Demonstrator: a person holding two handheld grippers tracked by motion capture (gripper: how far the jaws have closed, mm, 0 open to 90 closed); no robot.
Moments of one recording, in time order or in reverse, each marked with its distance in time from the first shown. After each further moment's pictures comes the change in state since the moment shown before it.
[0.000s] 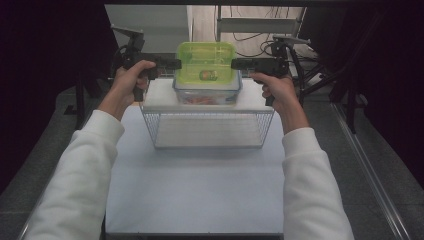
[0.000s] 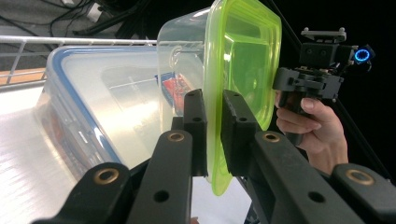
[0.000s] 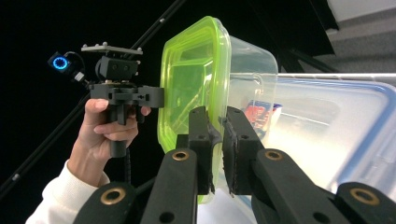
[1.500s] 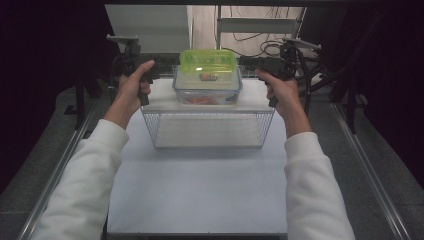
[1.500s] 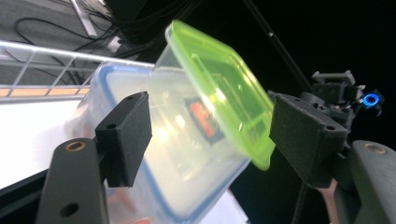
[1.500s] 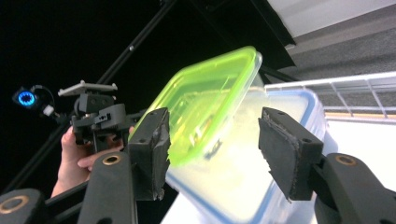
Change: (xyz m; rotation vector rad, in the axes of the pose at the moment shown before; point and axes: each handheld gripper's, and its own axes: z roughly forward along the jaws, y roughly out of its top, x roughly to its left) left arm 0.010 -0.022 -0.005 -0.168 0.032 -0.032; right arm -0.004 -0.007 -0.017 -0.093 -0.120 0.051
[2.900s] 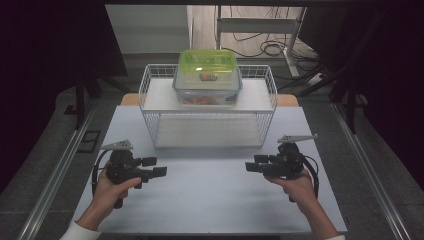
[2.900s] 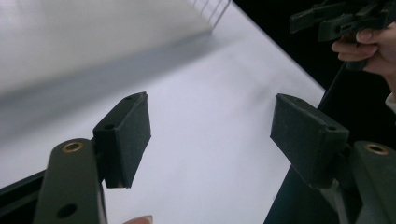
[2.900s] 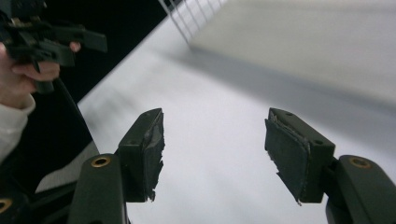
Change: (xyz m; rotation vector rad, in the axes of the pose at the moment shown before) left arm 0.010 -0.240 -0.065 0.273 0.164 0.289; right arm -0.029 -0.217 -0.069 0.329 -0.099 -0.253
